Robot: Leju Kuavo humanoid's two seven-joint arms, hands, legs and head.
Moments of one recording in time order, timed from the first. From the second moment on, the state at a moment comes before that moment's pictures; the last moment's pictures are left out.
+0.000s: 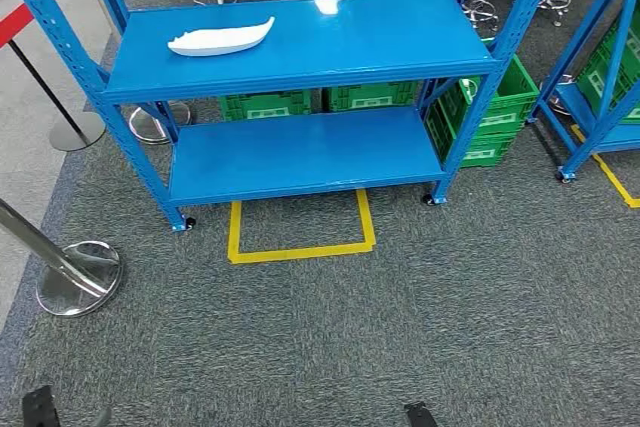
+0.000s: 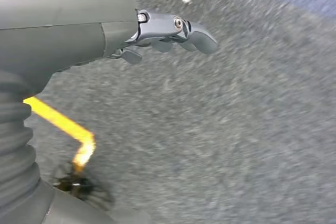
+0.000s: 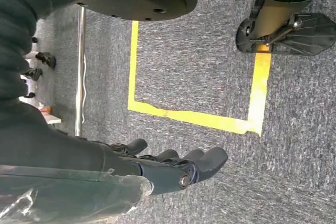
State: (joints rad) left arm -0.25 0.04 1.47 -0.22 -0.96 0.30 -0.48; right arm -0.08 0.16 -0.54 -0.19 0.78 -0.18 0.11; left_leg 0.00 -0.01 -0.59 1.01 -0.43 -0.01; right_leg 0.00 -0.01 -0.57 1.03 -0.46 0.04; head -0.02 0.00
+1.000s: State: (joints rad) left arm -0.81 0.27 1.25 -0.27 -1.12 0.35 -0.50; right arm -0.12 0.16 -0.56 -0.19 0.86 -0.15 0.10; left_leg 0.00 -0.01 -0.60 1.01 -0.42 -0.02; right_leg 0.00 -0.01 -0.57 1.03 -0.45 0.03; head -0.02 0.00
